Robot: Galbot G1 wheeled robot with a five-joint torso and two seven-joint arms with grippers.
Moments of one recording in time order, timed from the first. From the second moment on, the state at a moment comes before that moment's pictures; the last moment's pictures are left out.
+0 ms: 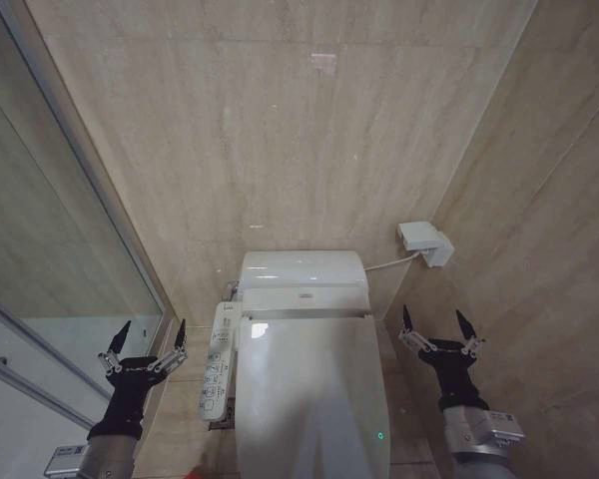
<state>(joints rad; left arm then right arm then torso) 1.75 -1.31 -0.65 -2.34 -0.23 -0.07 -0.11 -1.68 1.42 0.61 2.30 0.12 0.04 0.23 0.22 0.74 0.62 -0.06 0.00</state>
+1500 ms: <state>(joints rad) 1.75 -1.31 -0.66 -2.34 -0.21 -0.07 -0.12 -1.68 1.42 0.61 2.30 0.12 0.04 0.23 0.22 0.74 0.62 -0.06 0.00</state>
